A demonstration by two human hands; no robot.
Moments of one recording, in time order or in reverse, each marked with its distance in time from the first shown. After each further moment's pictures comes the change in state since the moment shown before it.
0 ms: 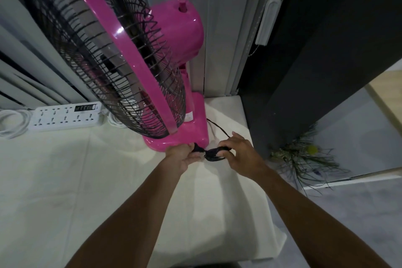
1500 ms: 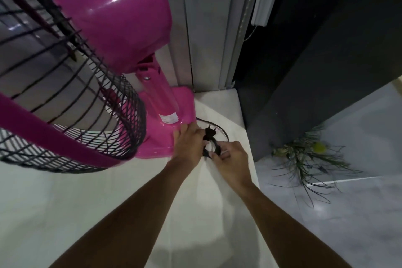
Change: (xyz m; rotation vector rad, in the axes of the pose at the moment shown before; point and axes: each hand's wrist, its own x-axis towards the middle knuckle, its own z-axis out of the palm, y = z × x) left_hand 0.072 -0.016 0.059 1.580 0.196 0.976; right_hand 0.009 0.050 0.062 0.231 0.319 0.505
